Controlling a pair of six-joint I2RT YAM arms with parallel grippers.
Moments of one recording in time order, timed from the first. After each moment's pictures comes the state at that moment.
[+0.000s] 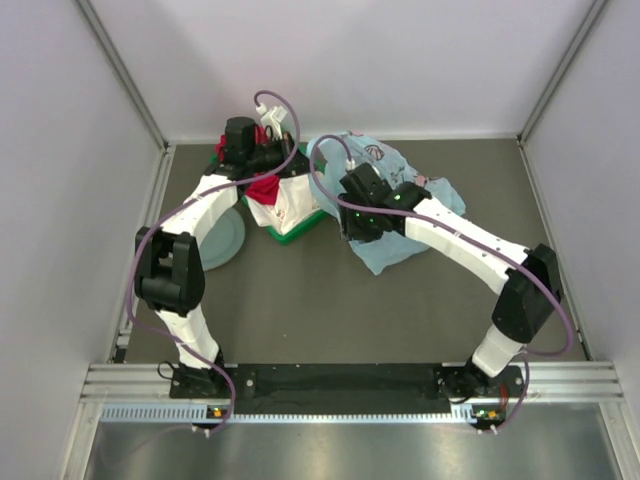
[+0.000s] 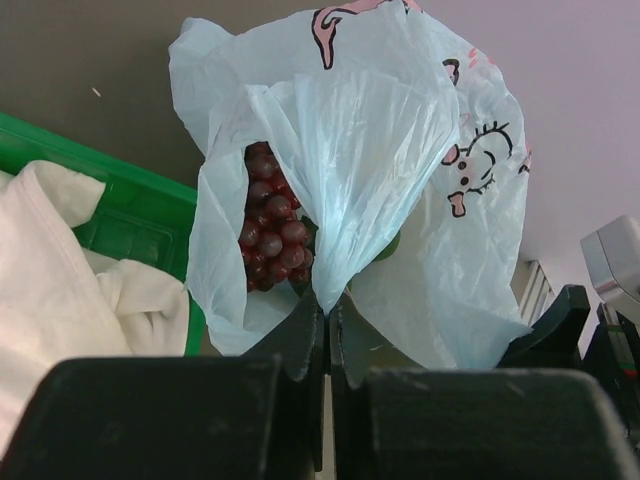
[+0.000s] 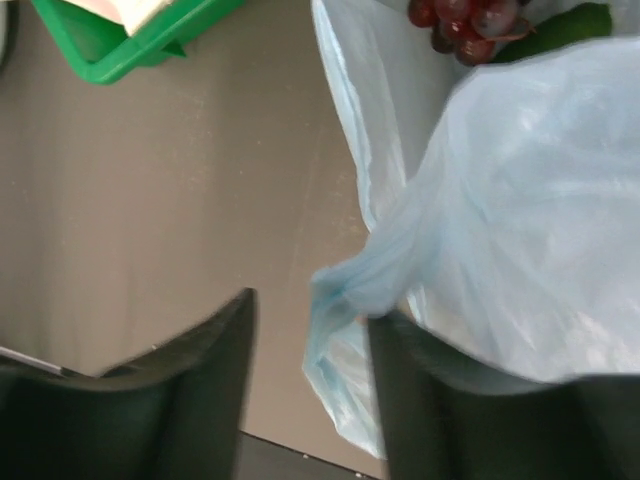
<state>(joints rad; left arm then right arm) -0.23 1.81 1.49 -0.06 0.77 -0.47 0.79 1.66 1.52 -0.82 0.16 0.58</state>
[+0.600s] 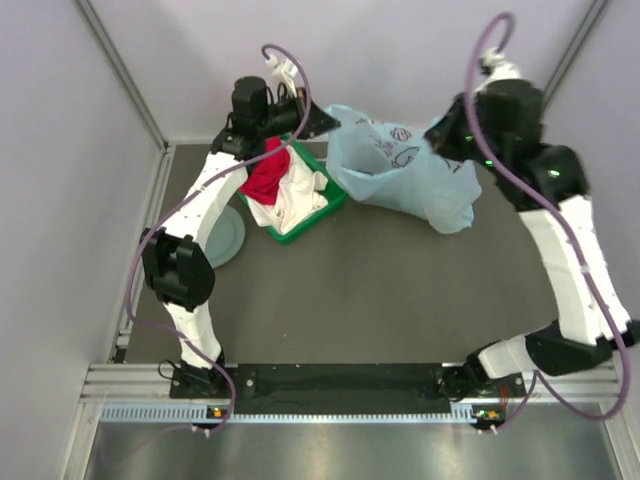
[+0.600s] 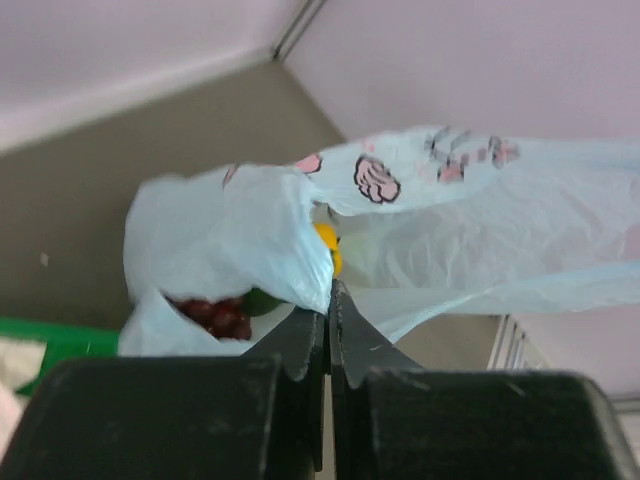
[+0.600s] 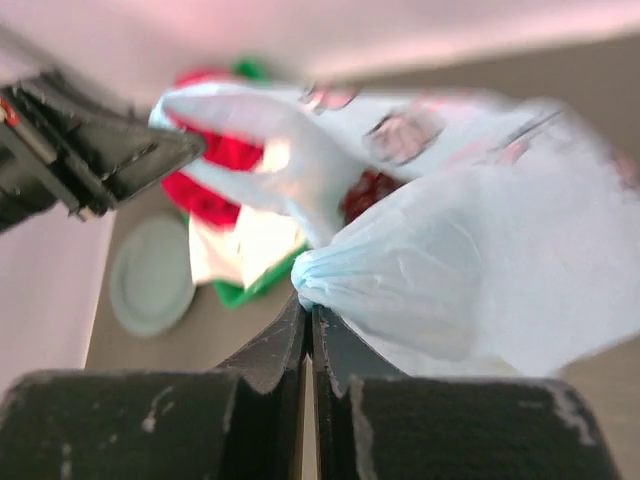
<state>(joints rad) -0.32 1.87 1.81 -0.11 0.70 -0.52 0.48 1.43 1.93 -0.93 0.11 0.51</state>
